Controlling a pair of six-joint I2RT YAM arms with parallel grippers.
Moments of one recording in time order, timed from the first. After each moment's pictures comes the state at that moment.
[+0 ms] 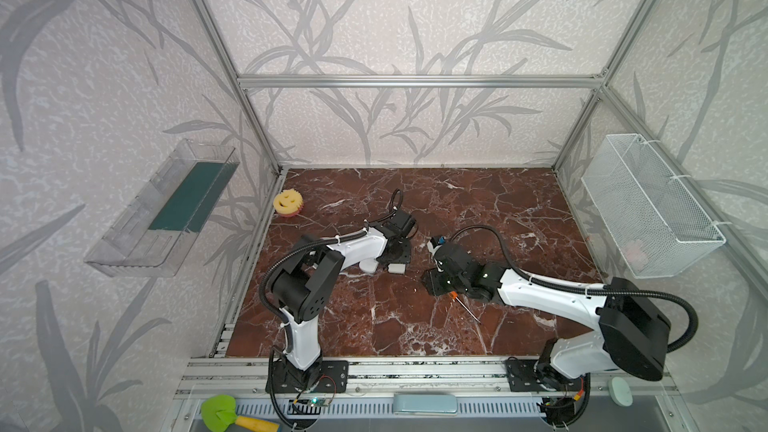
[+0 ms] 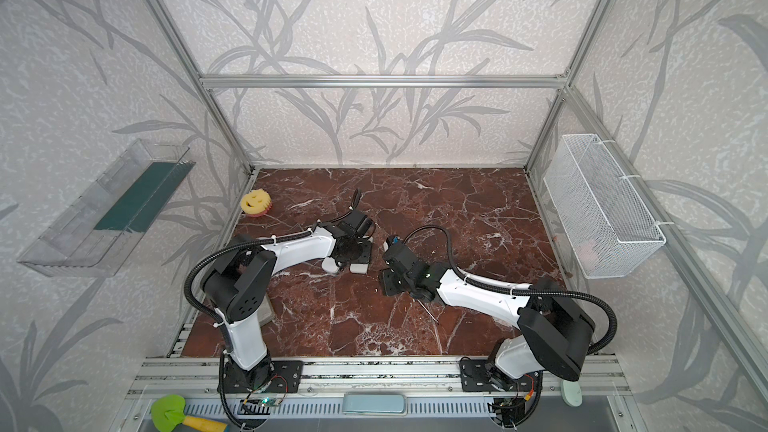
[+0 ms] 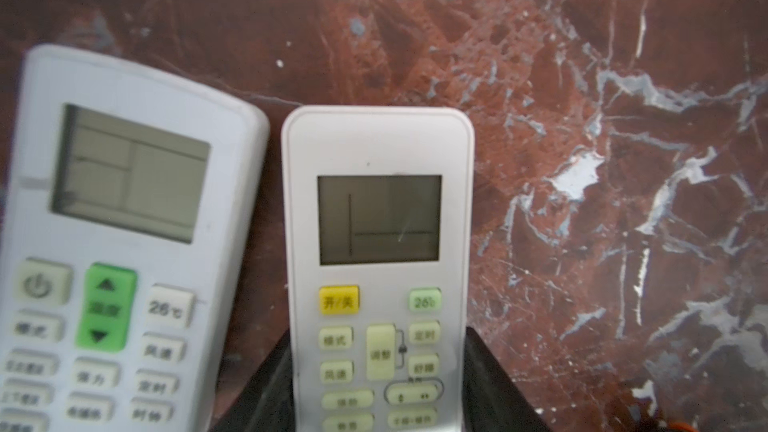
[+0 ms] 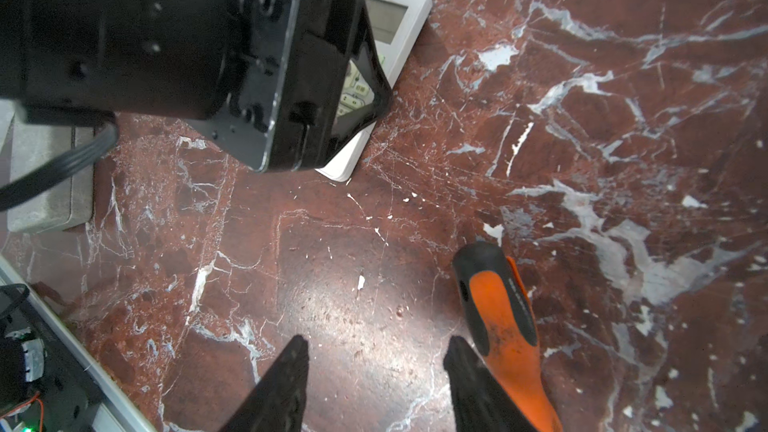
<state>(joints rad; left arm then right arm) -0.62 1.87 1.16 -0.49 -0.05 -0.56 0.92 1.45 0.81 -0.24 0.02 0.62</state>
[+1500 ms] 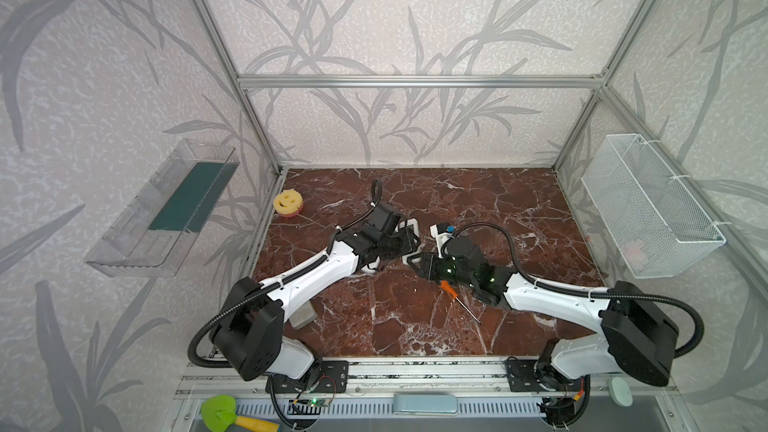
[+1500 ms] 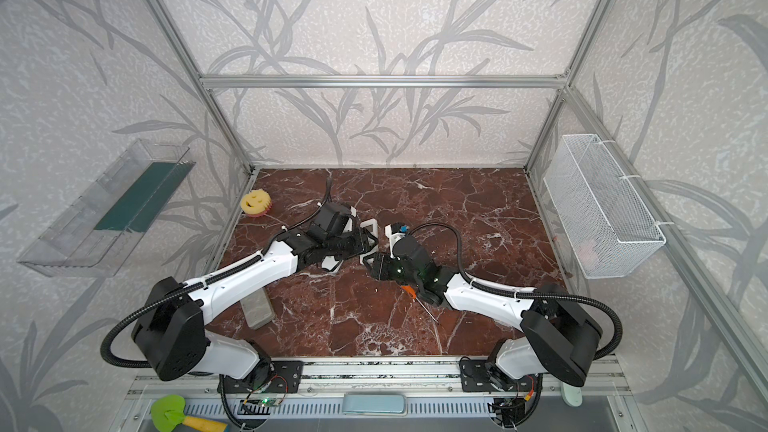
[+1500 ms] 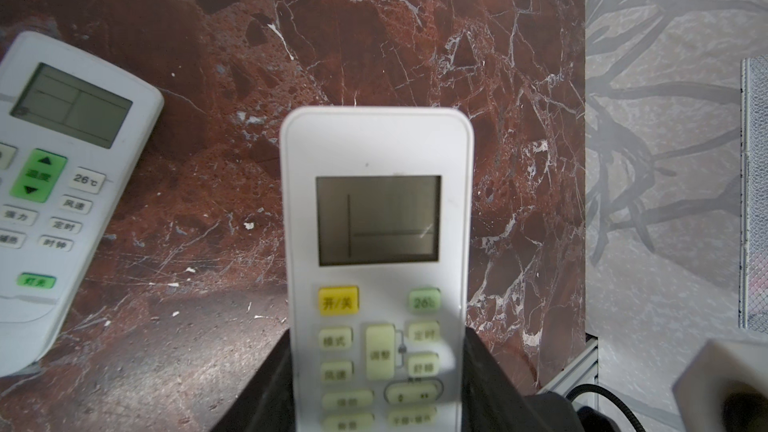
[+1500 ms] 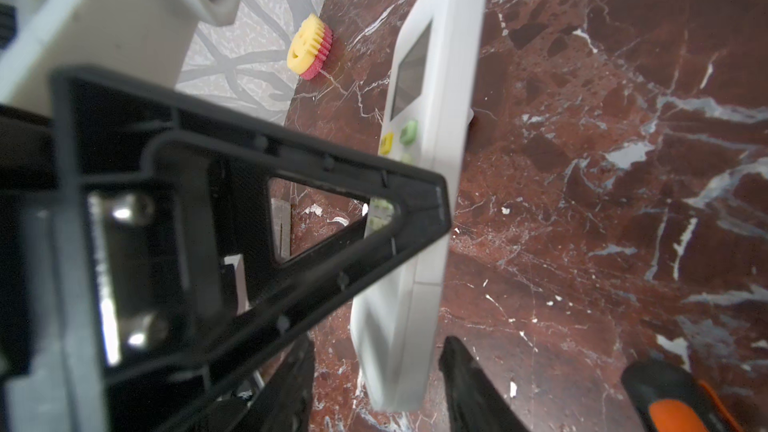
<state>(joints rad) -0.64 1.46 1.03 -0.38 0.17 -0.86 0.87 1.42 0.72 0.22 -0.12 0.86</state>
